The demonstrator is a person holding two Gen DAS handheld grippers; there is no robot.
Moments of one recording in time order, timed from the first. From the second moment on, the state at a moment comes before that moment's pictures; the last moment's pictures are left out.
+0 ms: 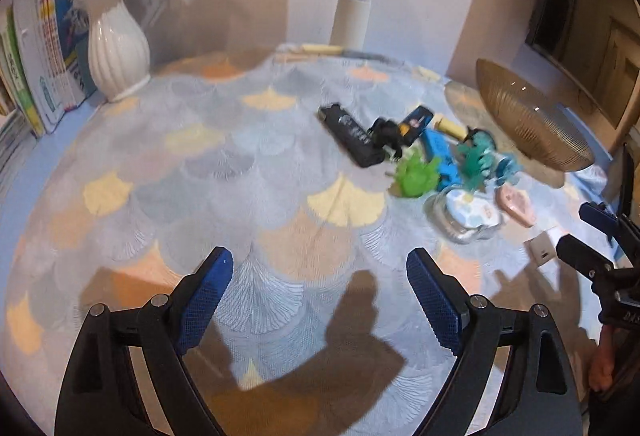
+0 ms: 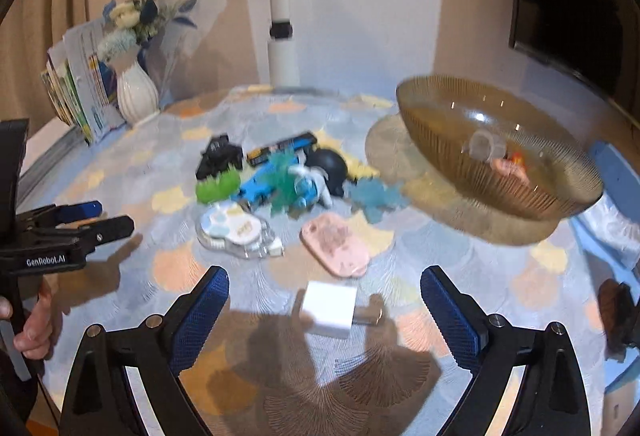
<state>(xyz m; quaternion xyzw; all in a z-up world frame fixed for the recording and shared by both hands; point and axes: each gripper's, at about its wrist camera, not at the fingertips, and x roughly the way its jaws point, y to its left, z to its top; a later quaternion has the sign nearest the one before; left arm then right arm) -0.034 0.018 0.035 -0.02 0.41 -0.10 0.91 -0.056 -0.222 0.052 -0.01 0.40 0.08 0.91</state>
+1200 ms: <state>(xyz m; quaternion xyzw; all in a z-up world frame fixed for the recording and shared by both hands) 0.058 -0.036 0.019 0.04 0.46 -0.10 0.88 -0.048 -0.235 0.045 0.02 0.42 0.10 0.90</state>
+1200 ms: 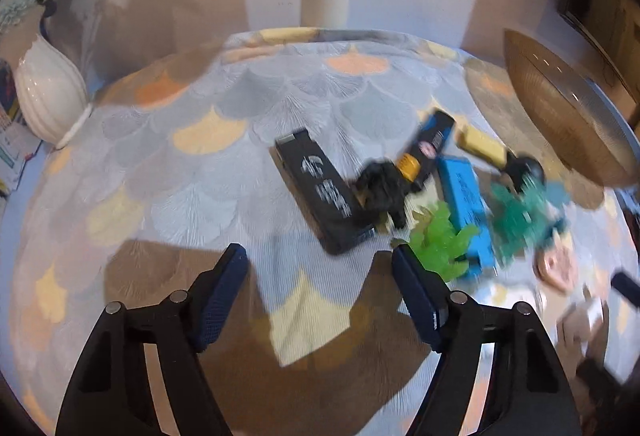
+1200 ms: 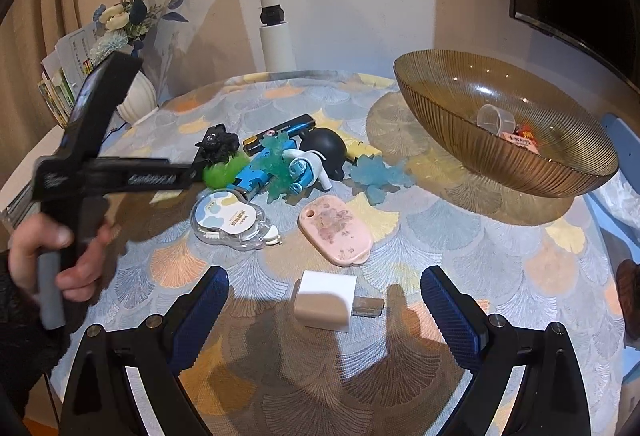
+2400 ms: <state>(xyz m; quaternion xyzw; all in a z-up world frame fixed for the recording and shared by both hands) 0.009 0.016 0.029 0.00 0.42 -0.12 0.90 -0.065 -0.265 0.035 0.09 0.48 0.12 0.86</state>
